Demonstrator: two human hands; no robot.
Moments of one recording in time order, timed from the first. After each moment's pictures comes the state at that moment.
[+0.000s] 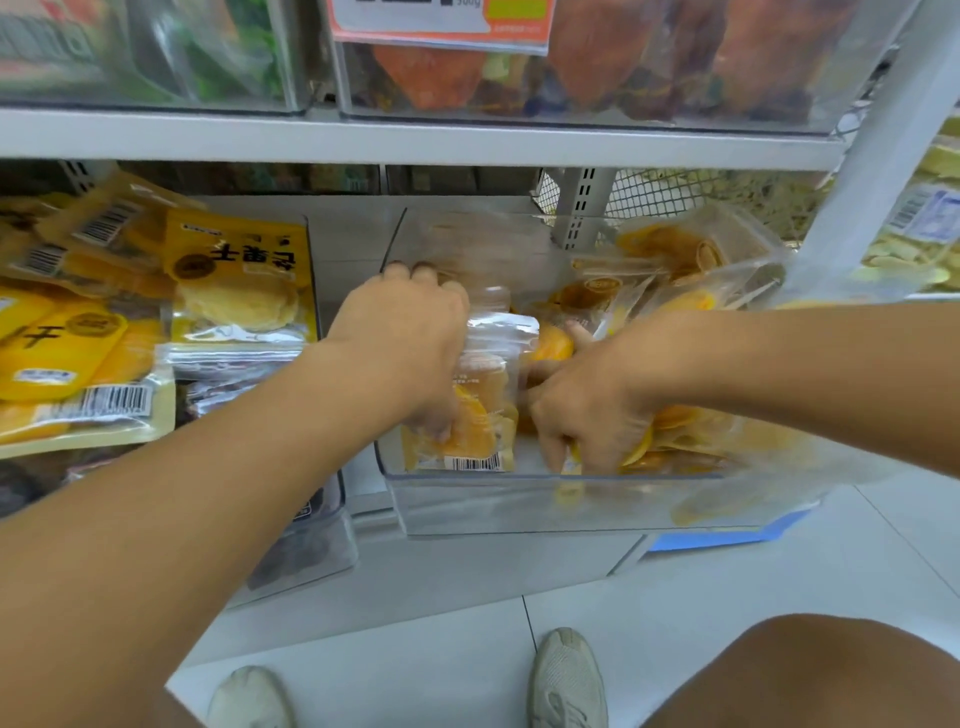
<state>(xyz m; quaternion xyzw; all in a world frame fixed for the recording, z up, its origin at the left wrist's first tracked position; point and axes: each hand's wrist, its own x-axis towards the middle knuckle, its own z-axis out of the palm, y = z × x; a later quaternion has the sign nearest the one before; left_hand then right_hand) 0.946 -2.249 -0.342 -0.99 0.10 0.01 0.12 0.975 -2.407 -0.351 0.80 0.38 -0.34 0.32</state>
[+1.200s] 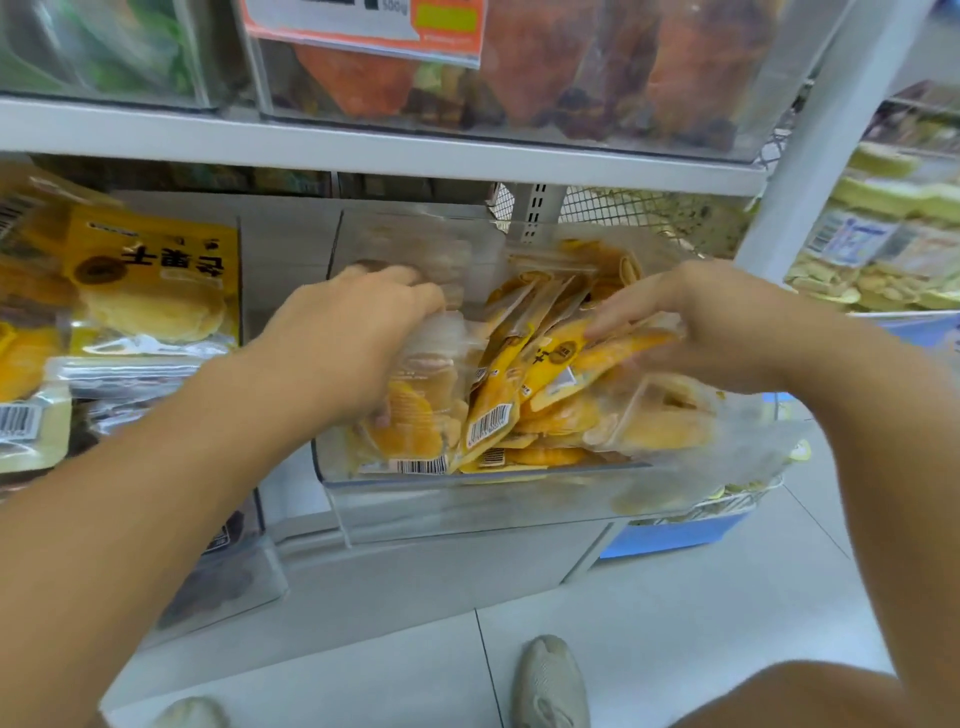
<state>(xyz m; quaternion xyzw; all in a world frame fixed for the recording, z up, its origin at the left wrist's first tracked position) 0.951 -2.248 -0.335 -0.99 0.14 -0.04 0.03 0.969 -2.526 -0.293 0.97 0.23 -0.05 -0.10</state>
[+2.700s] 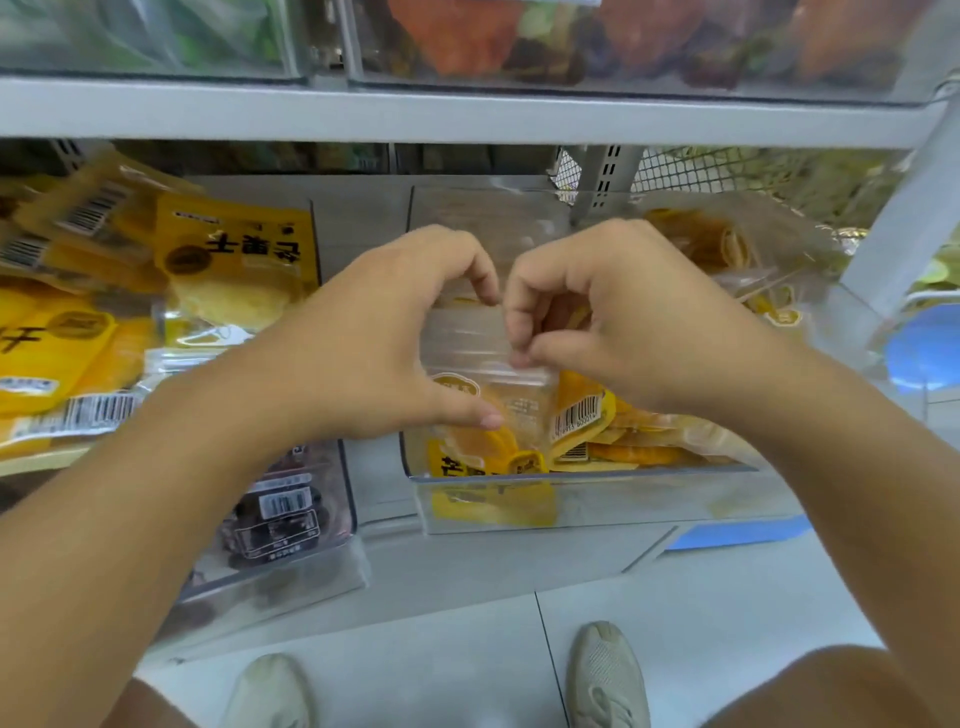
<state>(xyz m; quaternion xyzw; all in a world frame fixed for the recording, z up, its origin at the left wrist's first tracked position) 0.935 -2.206 -0.338 -0.93 0.23 -0.07 -0.27 0.951 -2.403 -0.311 0.90 0.36 0.03 -0.24</state>
